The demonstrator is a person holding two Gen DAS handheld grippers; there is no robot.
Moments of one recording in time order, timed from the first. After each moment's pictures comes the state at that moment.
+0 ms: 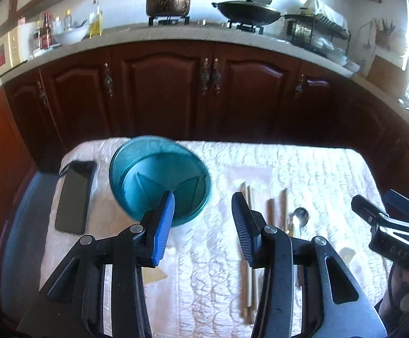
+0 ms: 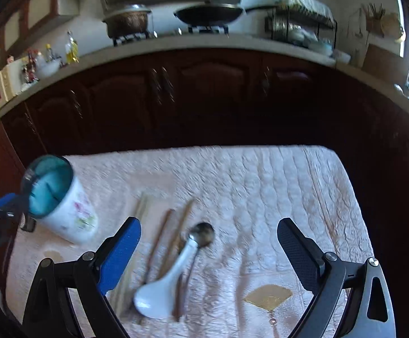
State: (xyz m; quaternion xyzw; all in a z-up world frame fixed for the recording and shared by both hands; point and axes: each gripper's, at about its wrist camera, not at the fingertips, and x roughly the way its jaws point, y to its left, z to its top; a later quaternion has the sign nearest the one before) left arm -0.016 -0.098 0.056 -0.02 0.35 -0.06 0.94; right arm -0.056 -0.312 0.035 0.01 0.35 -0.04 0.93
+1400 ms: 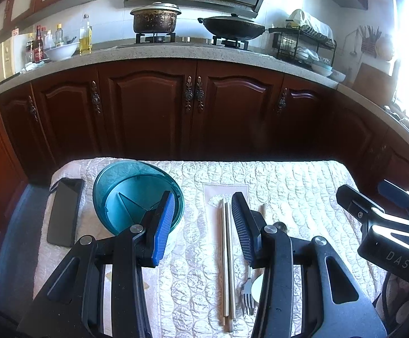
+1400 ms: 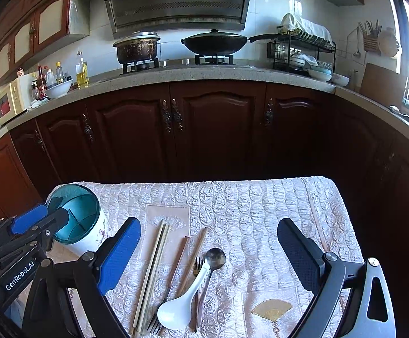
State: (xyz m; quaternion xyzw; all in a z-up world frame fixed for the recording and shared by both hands) left arm -0.023 -0.120 0.080 -0.02 0.32 -0.09 0.94; right arm -0.068 -0.302 0.082 0.01 0.31 -0.04 0.95
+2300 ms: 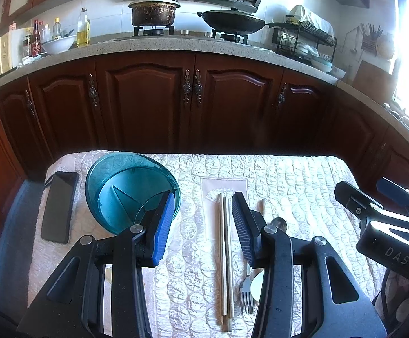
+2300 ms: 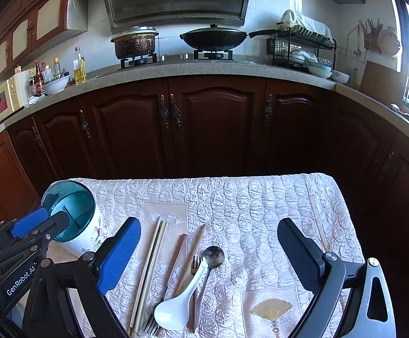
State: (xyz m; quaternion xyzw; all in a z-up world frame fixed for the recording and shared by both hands) left arm -0.018 -0.120 0.071 -0.03 0.33 -0.10 0.94; right arm -0.060 -0.302 0.074 0.01 0.32 -0.04 0.95
